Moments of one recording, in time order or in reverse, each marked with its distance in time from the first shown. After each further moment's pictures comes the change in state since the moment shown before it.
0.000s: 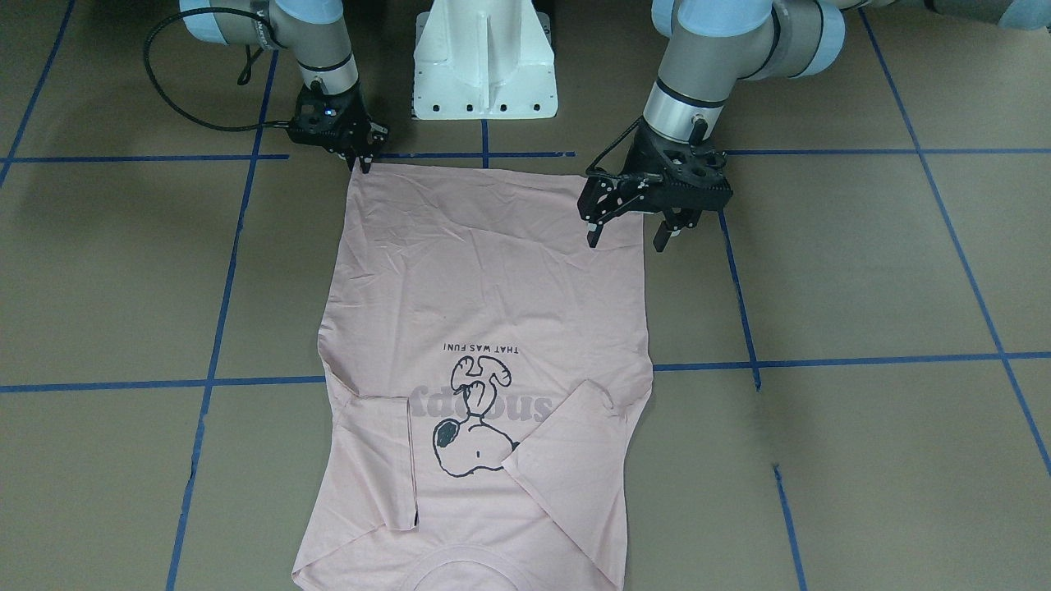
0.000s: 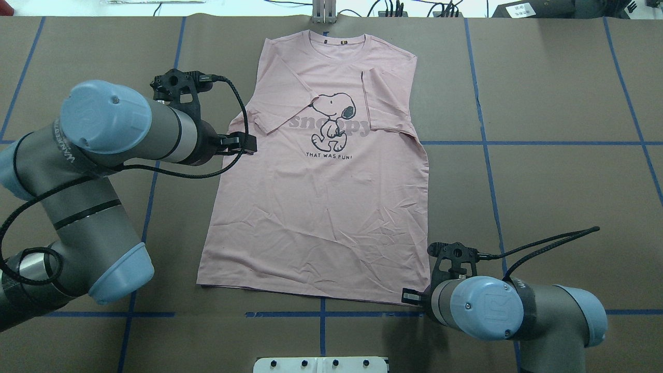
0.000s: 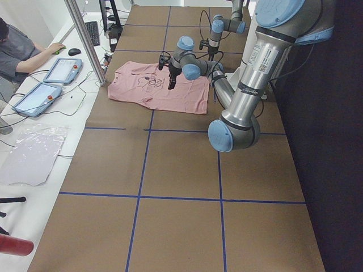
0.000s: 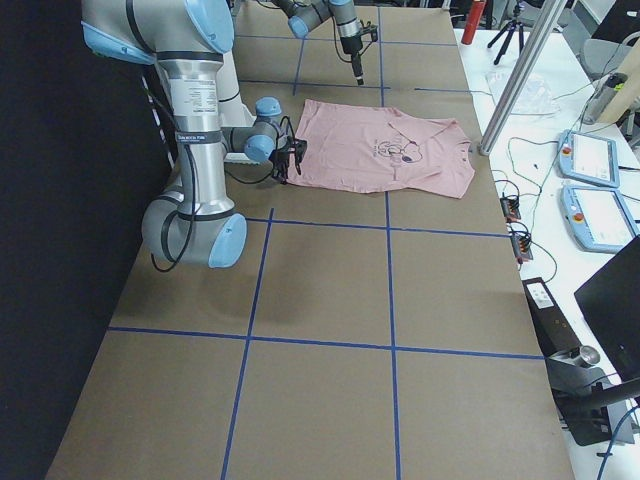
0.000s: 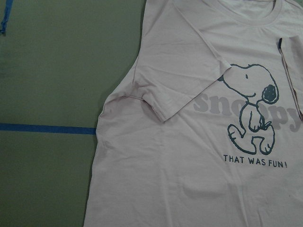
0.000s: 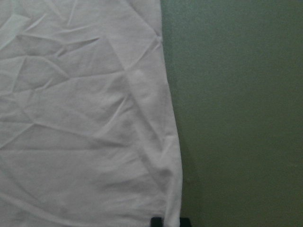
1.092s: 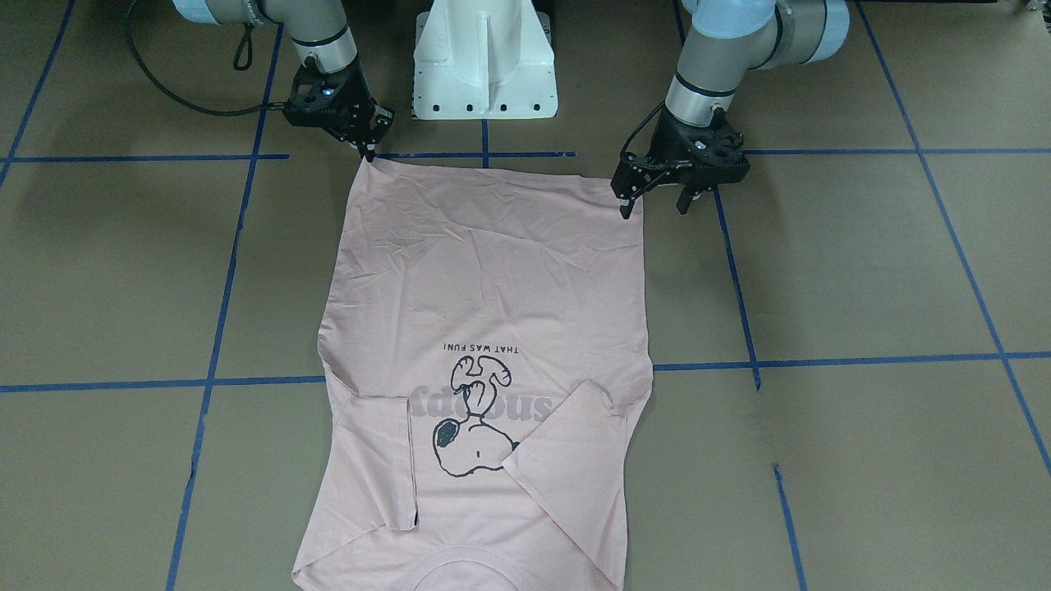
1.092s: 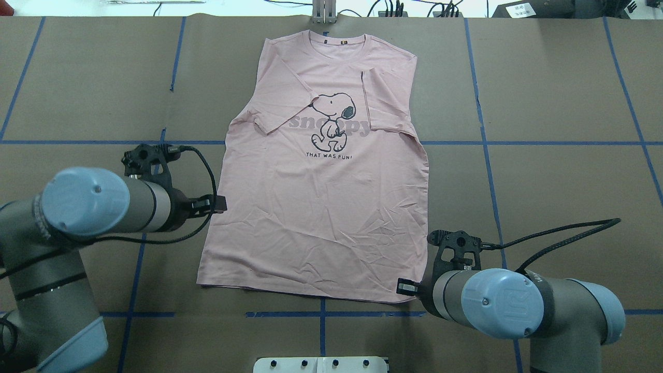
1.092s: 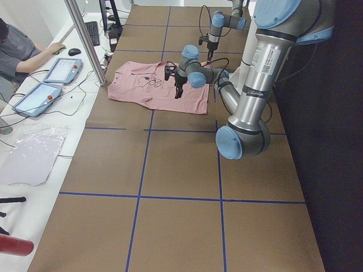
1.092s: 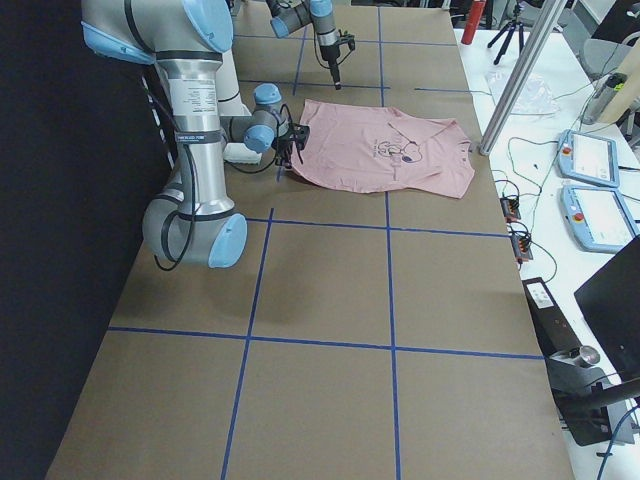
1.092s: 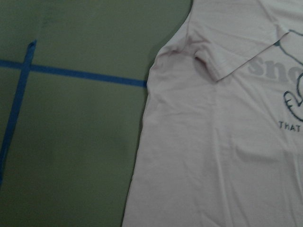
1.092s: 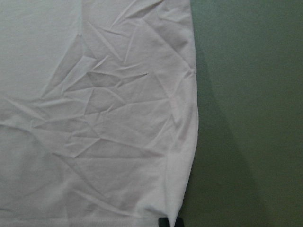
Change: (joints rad) left arm 0.188 0.248 -0.104 -0.034 0.098 -0.247; right arm 0.022 0.006 0.085 0.002 -0.018 -0.005
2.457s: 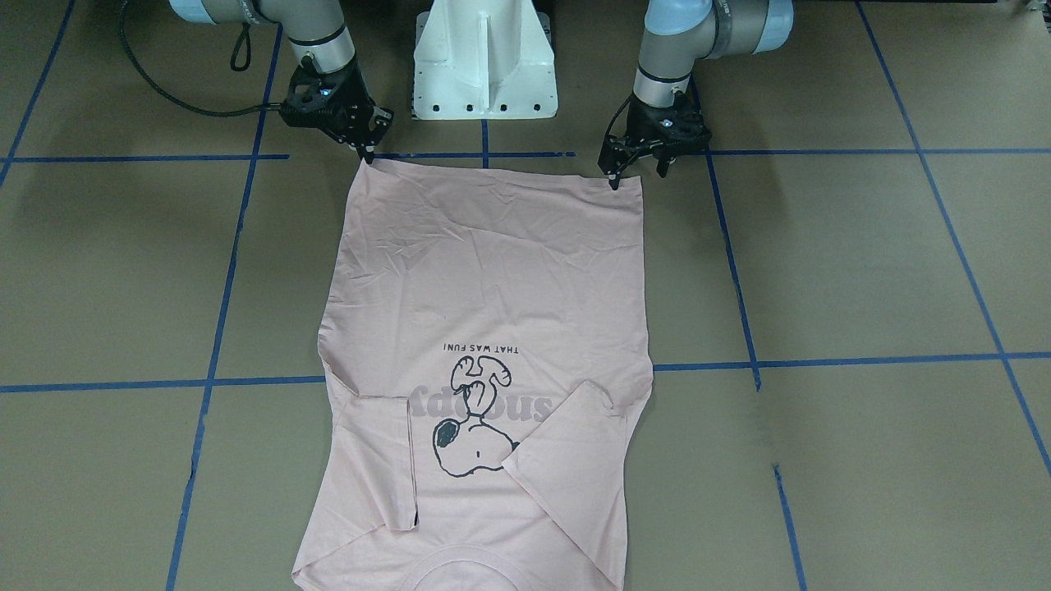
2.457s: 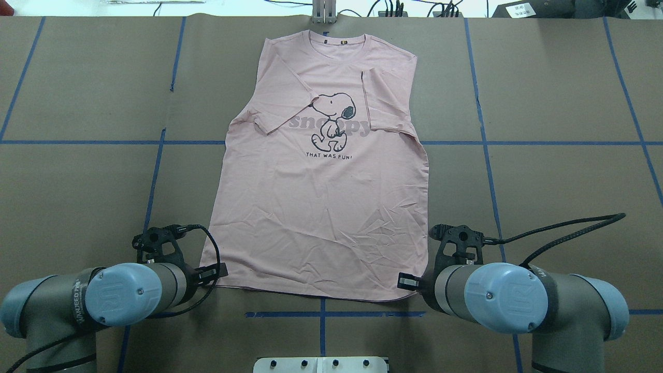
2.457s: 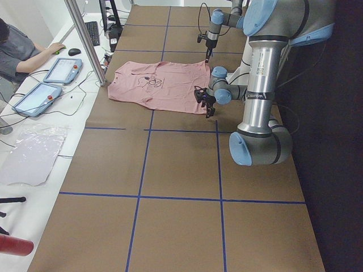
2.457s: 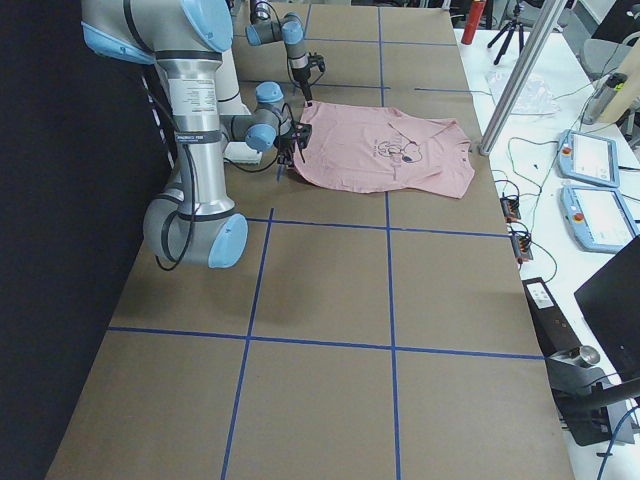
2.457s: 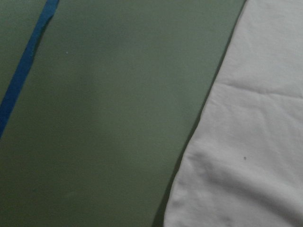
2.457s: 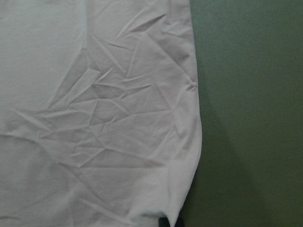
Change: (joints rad) left arm 0.217 0.061 0.029 0.020 0.129 -0.235; right arm 0.017 -0.001 0.007 0.000 0.003 -0.003
